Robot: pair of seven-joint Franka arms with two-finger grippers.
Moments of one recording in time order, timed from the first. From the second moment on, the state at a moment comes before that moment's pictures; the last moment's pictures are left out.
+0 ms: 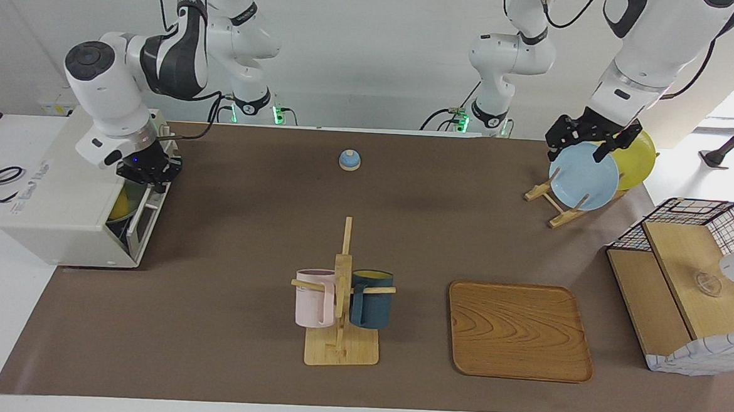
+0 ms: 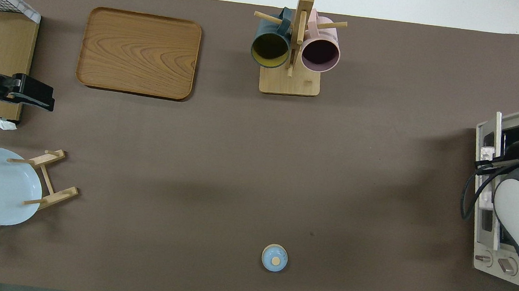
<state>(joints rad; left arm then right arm) -0.15 -0.02 0.00 -1.58 -0.01 1.52 -0.10 -0.06 -0.04 -0.04 -2.06 -0.09 1.98 -0.26</state>
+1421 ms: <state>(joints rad) -0.15 -0.02 0.00 -1.58 -0.01 1.52 -0.09 0.04 0.16 -0.02 -2.25 -0.01 2.42 -0.14</state>
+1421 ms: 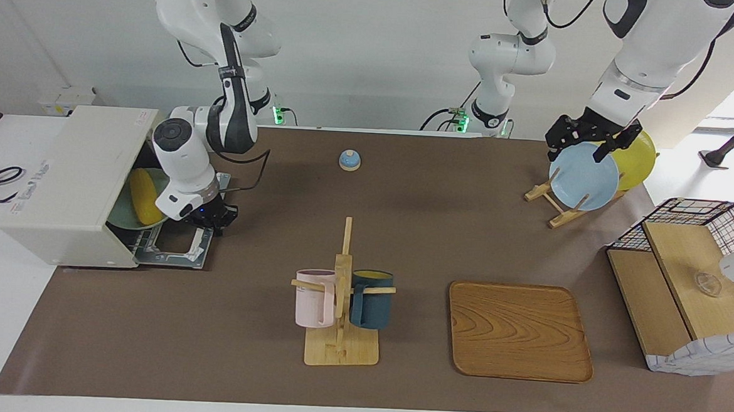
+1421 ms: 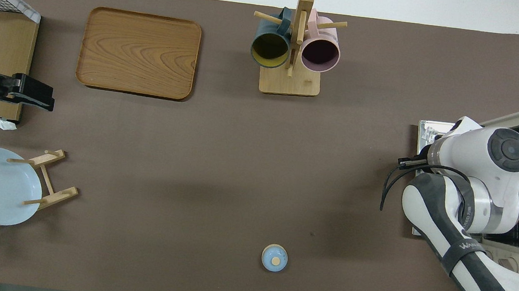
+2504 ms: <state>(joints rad) -0.15 -0.02 0.00 -1.58 -0.01 1.52 -0.09 -0.06 -0.01 0.05 -2.03 -0.06 1.90 0.02</state>
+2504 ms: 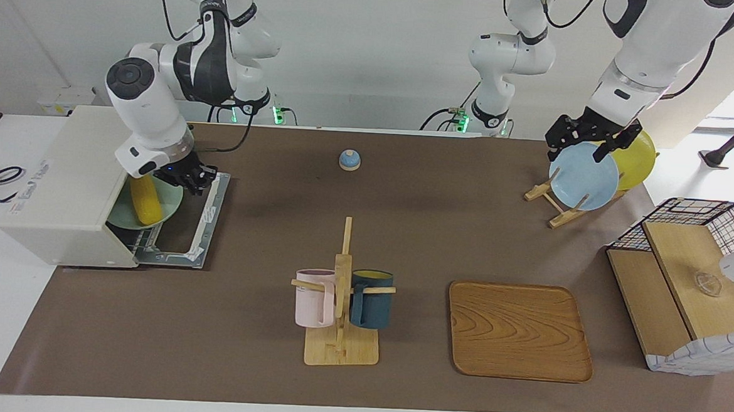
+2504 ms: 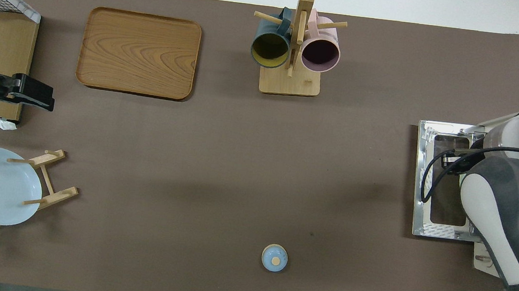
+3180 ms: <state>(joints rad) -0.15 -0.02 0.00 -1.58 -0.01 1.52 -0.10 -0.12 -0.01 0.05 -2.17 -0.07 2.08 -0.08</state>
